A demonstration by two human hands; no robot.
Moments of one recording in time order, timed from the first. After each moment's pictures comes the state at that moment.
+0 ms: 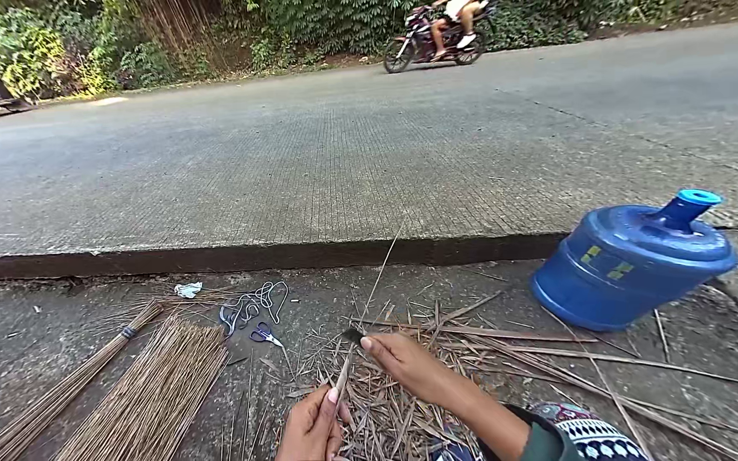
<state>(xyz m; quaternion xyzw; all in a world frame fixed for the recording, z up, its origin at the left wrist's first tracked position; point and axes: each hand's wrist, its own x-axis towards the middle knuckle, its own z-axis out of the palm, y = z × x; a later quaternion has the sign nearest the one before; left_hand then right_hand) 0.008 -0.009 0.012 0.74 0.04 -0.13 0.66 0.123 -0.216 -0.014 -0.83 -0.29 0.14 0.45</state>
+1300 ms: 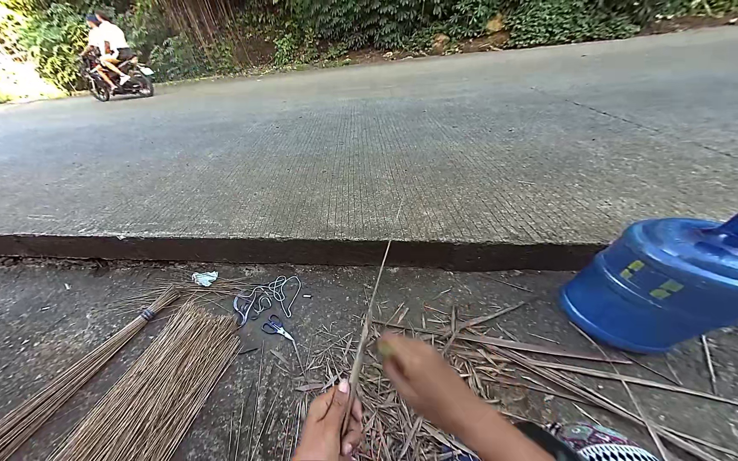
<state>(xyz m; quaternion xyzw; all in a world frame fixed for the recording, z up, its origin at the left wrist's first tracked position) 0.007 -0.017 0.015 0.65 0.13 -0.18 0.73 0.092 -0.197 -0.003 -0.88 -0.30 -0.06 0.37</state>
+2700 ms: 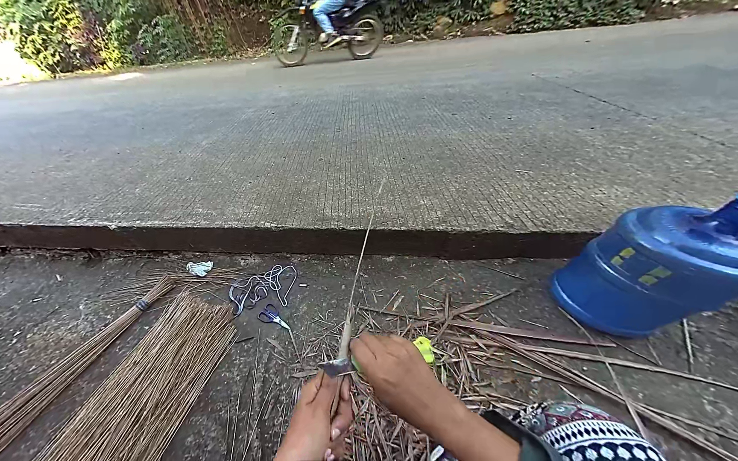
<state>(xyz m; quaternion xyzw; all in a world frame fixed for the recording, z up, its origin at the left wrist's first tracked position) 0.007 -0.014 0.021 0.59 0.14 -0.17 0.78 0.081 -0.164 -0.024 -0.87 -0.37 -0.28 0.16</state>
